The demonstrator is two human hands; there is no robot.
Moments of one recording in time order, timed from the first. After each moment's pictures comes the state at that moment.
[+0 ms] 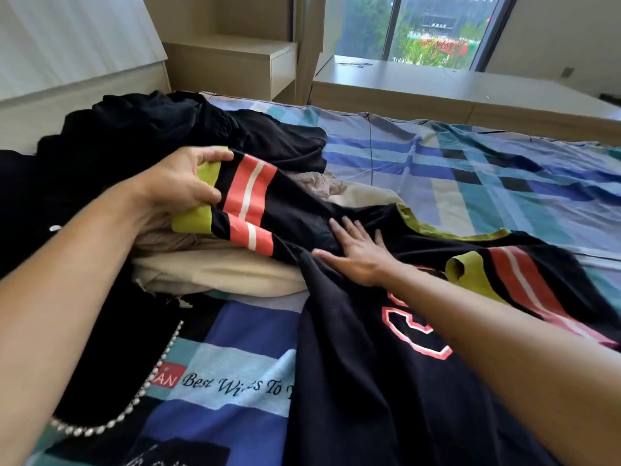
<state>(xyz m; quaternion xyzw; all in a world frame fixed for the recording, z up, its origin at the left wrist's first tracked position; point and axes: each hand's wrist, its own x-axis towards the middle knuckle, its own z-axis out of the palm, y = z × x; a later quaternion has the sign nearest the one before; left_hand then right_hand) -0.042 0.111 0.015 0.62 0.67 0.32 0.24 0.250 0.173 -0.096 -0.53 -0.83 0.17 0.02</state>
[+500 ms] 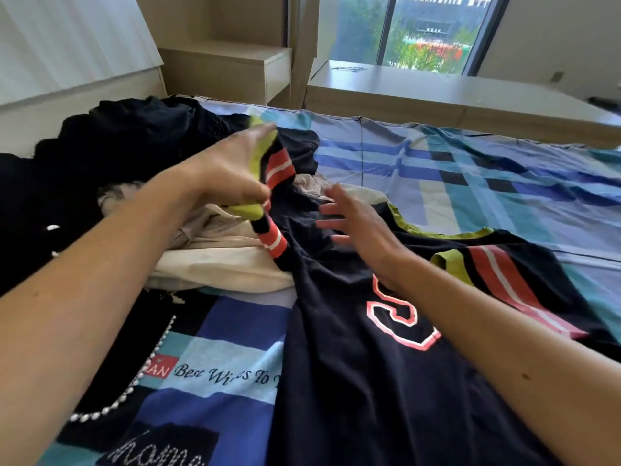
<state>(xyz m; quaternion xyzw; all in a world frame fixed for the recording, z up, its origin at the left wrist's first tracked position) 0.038 0.094 0.059 0.71 0.63 0.25 0.18 0.254 0.119 -0.024 -0.43 -0.64 0.52 0.37</state>
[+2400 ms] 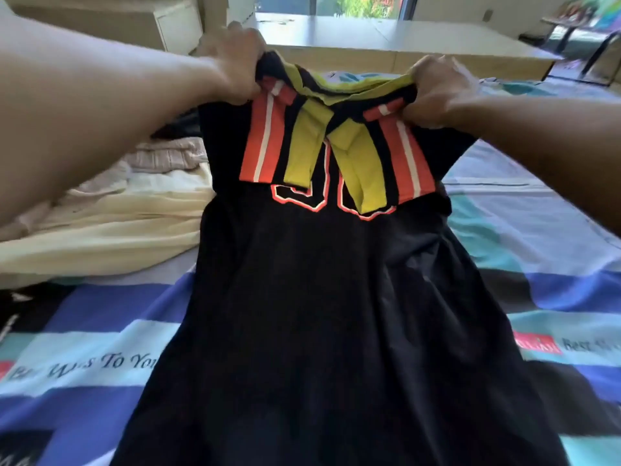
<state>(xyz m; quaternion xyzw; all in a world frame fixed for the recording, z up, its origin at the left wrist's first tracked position) 0.219 0.234 0.074 0.76 0.63 0.14 -0.13 0.503 0.217 0.064 -0.67 -0.73 -0.04 0.16</state>
